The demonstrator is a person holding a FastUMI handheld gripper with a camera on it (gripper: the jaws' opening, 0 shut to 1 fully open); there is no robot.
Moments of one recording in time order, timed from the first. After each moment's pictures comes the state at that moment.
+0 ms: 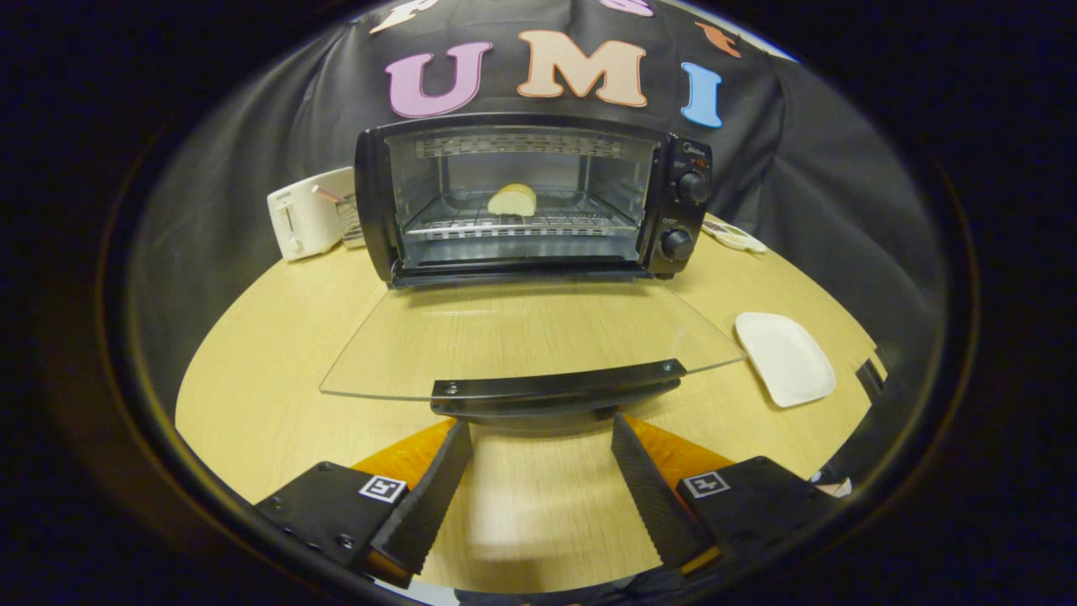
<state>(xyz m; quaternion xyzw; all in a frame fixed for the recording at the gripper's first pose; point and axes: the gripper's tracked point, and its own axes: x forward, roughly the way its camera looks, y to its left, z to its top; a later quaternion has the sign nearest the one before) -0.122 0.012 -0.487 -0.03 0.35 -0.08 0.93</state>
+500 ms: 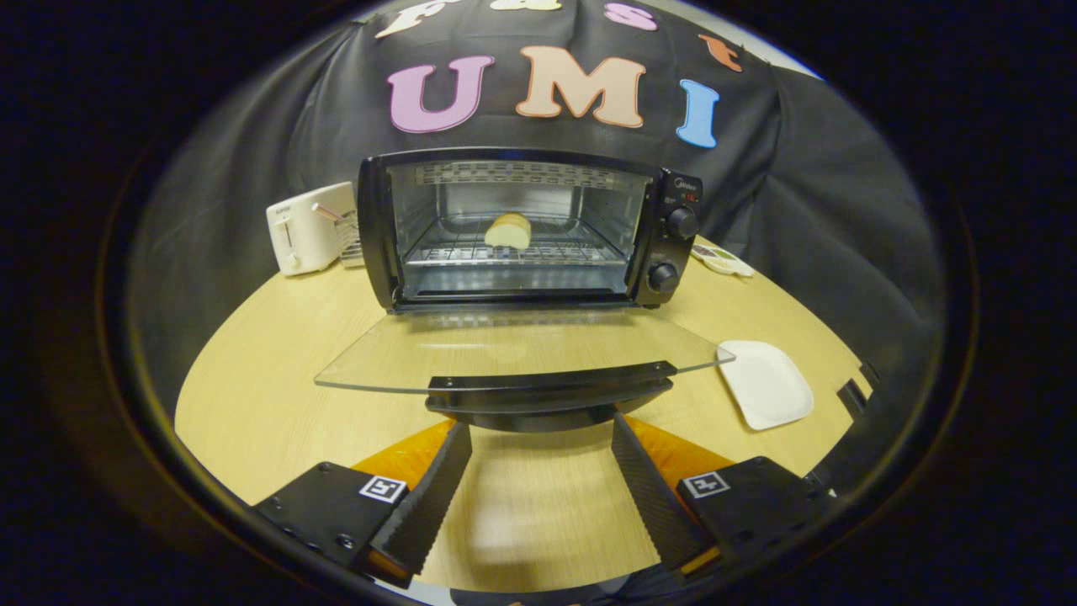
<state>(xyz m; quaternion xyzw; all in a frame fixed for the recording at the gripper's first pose) -0.112 0.011 -0.455 -0.05 0.32 -0.10 0.94</state>
